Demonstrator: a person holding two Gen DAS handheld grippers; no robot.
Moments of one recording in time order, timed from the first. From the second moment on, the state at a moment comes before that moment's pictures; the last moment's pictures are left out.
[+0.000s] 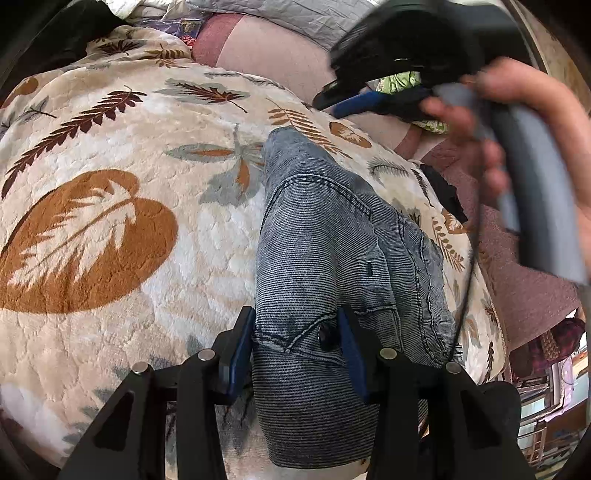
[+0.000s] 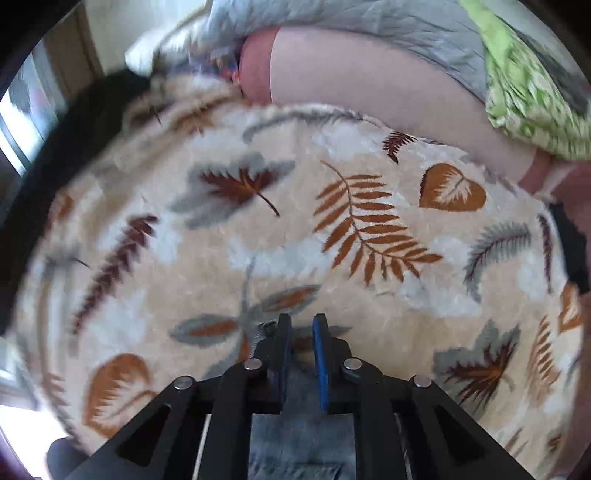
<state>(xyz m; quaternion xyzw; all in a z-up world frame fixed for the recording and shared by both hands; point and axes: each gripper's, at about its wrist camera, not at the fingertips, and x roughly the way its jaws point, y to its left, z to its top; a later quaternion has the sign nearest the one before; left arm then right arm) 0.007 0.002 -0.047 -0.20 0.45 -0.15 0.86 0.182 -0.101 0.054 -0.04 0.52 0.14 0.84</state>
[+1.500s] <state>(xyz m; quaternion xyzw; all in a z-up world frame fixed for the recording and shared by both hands) -0.034 -0.014 -0.003 -0.08 0.37 -0.10 0.92 0.003 -0.302 -0.021 0.20 0.47 0.14 0.85</state>
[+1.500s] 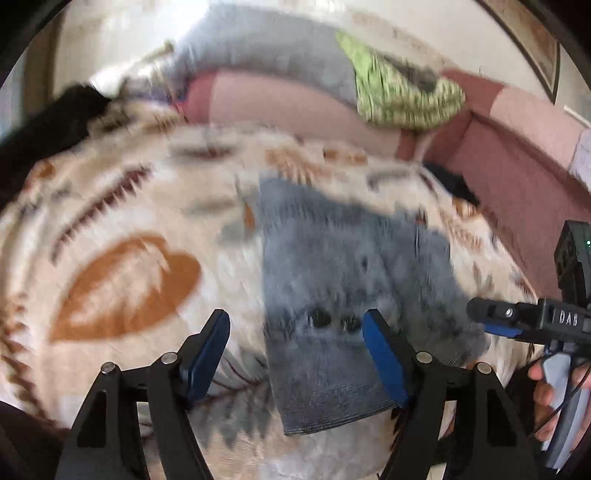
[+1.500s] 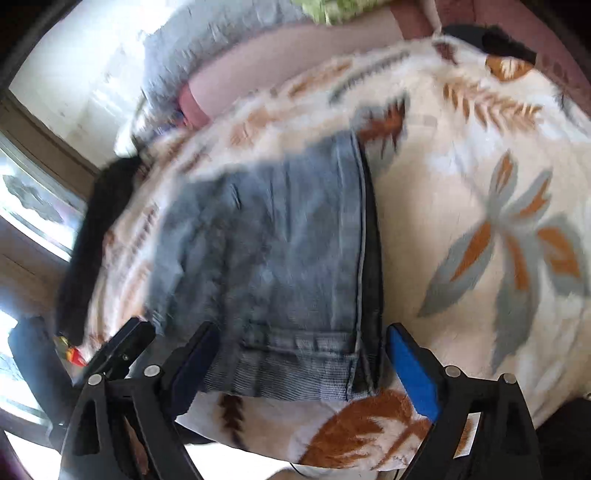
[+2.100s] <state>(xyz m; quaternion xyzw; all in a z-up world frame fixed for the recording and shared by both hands) -0.015 -0.034 -0.037 -0.06 0.43 -0.11 0.90 0.091 -0.320 -0.025 0.32 0.47 0.25 0.78</state>
